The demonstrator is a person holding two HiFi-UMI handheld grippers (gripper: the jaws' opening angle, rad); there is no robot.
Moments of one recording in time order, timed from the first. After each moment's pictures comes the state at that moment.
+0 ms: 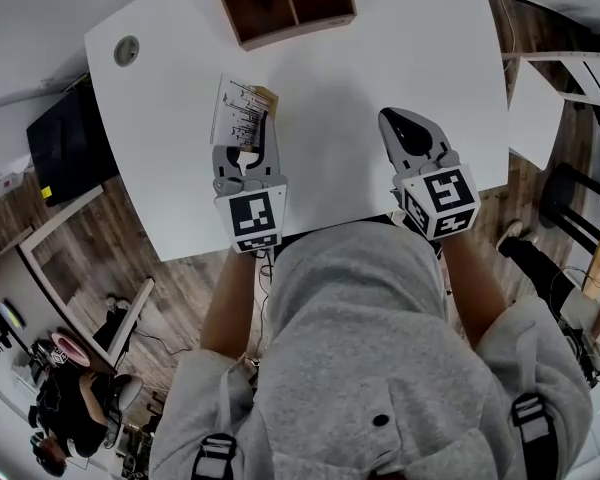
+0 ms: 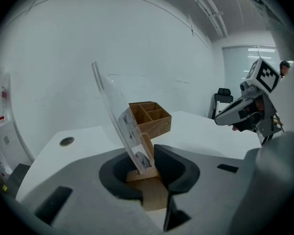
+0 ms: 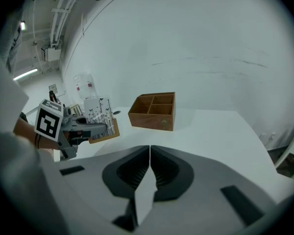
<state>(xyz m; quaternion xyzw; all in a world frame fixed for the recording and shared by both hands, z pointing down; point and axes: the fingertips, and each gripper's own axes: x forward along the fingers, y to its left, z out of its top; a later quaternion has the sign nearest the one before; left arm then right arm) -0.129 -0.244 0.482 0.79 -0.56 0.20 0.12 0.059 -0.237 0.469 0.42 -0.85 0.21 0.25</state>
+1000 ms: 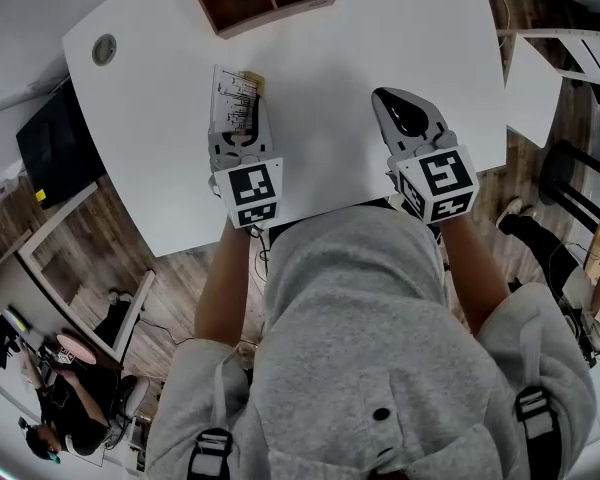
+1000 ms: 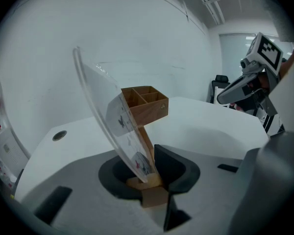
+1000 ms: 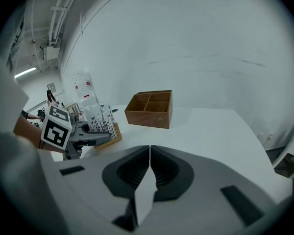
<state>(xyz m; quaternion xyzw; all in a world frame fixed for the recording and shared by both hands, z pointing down) -0.119 -0.251 0.529 0.79 -0.54 0.27 0.13 0.068 -0.243 0.477 0.42 -0.84 0.21 0.26</state>
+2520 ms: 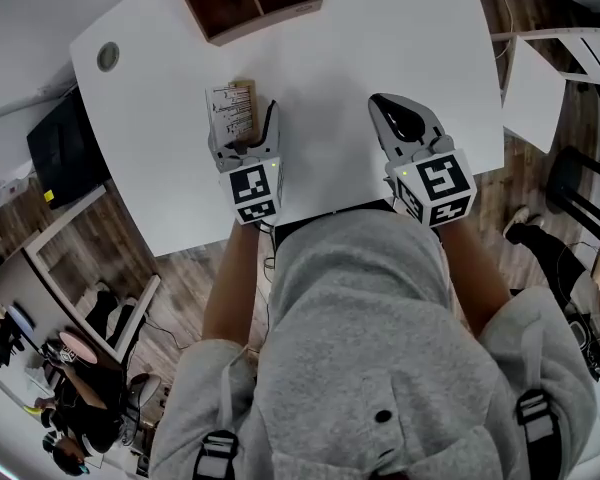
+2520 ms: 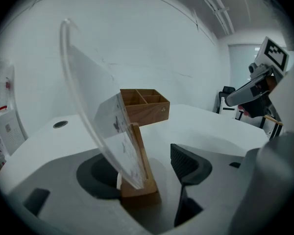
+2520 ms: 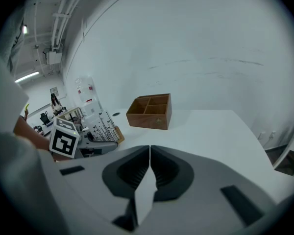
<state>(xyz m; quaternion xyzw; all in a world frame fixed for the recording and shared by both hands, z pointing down) -0.107 -0.244 0.540 0.77 -0.58 0.21 0.15 0.084 -0.232 0.467 0.42 -0.85 0.21 0.24</state>
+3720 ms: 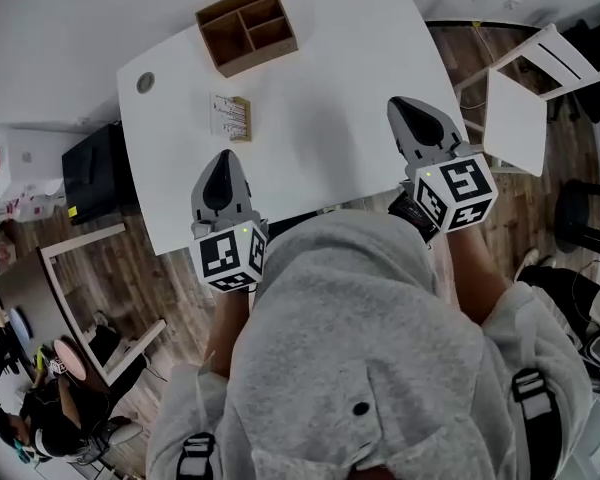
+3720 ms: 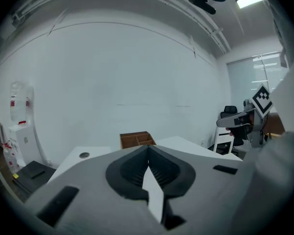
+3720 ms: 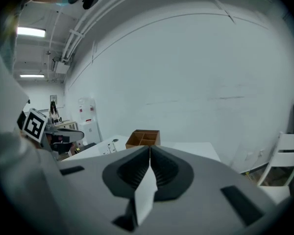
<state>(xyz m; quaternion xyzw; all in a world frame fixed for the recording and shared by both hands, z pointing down) -0.092 -0.137 0.346 0.76 -0.63 0.11 0.09 0.168 -0.185 0.333 0.47 -0.87 0.12 0.12</state>
